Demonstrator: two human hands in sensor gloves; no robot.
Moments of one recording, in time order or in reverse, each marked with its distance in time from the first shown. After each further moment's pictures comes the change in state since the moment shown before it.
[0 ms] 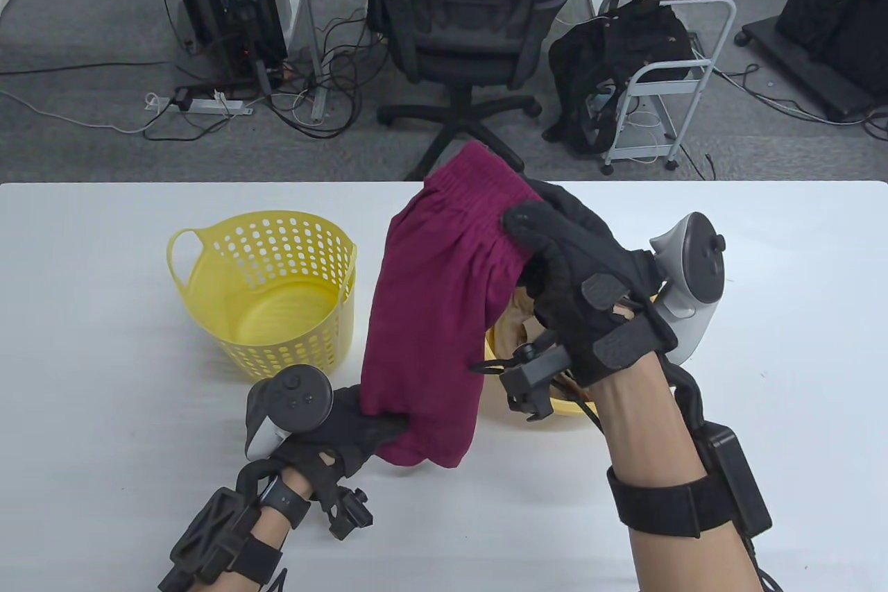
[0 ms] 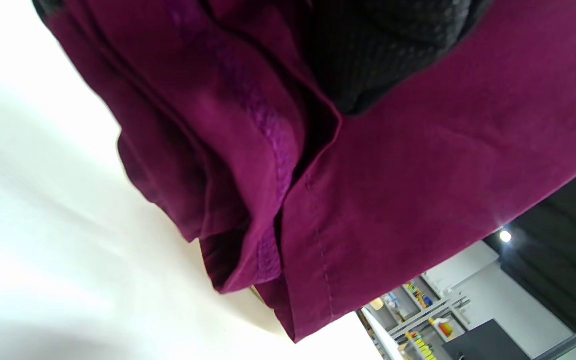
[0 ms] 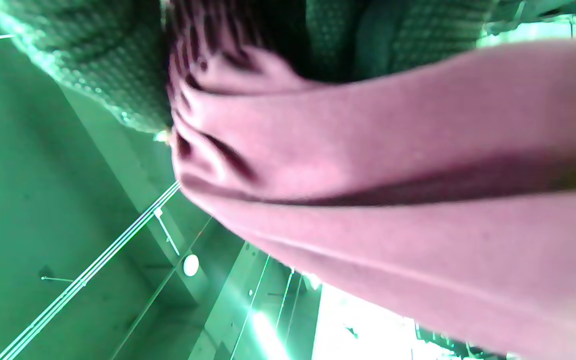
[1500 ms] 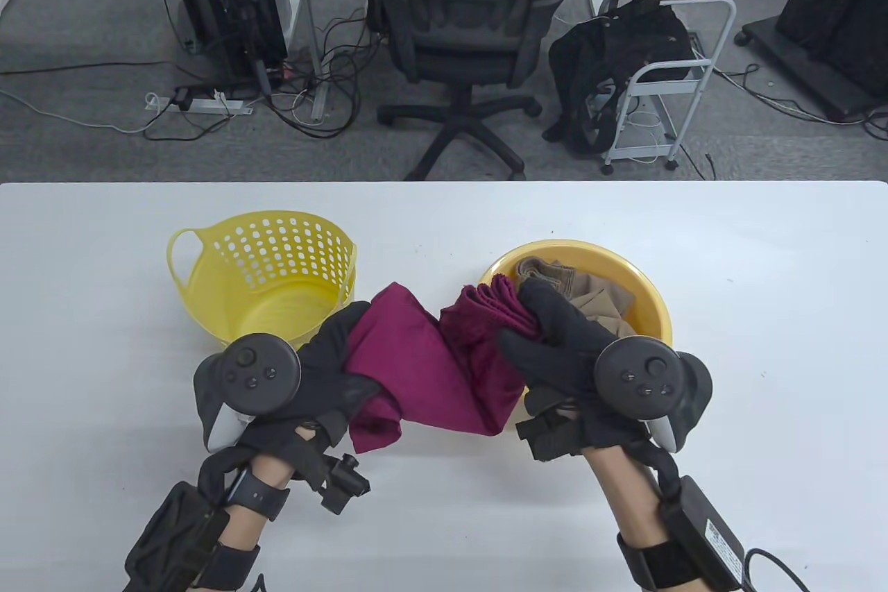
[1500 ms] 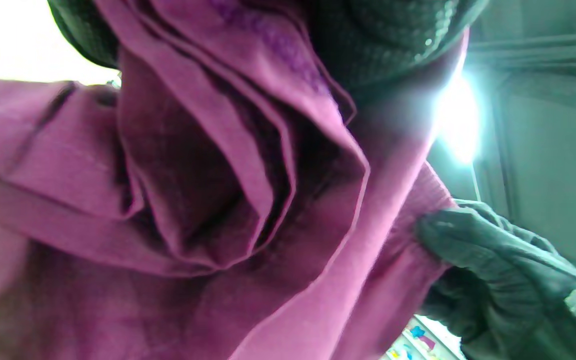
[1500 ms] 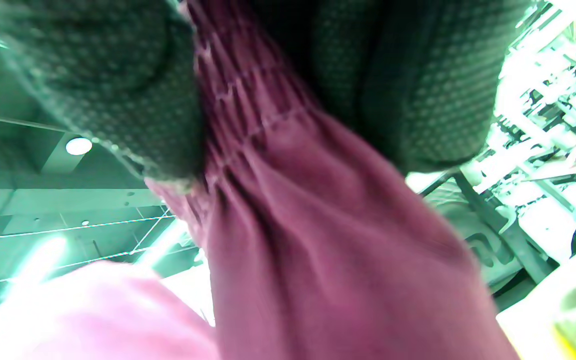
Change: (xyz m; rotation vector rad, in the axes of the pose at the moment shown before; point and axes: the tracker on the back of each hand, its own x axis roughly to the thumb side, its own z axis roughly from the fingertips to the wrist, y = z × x) left_hand 0.095 0.065 0.010 0.262 -0.009 -0.037; right_hand -0.083 -0.020 0.057 -0.183 -0.210 1.036
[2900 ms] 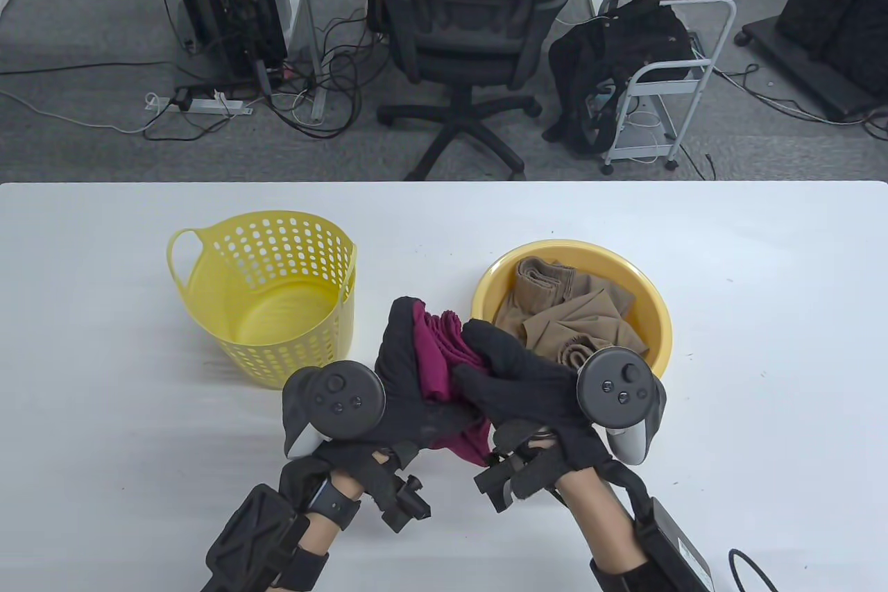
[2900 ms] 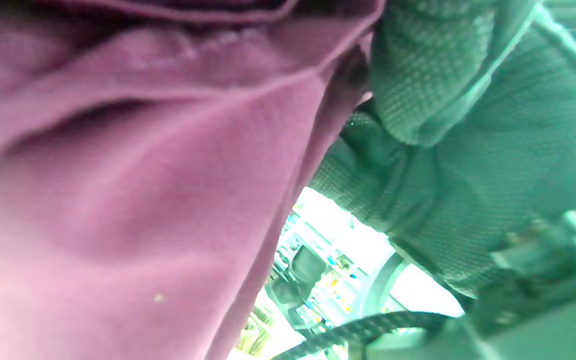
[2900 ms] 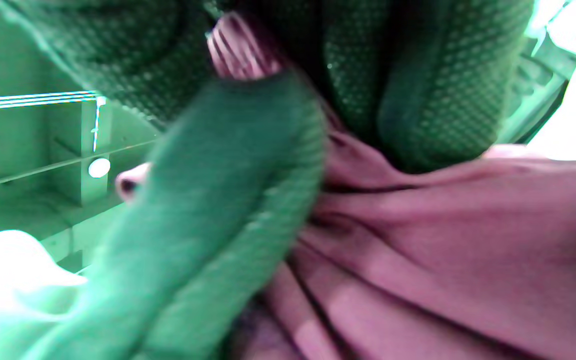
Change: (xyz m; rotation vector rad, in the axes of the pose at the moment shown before) left_hand 0.020 -0.066 -0.008 -0.082 -0.166 -0.038; right_hand -0.001 0.039 0.021 0.227 0.082 -0.432
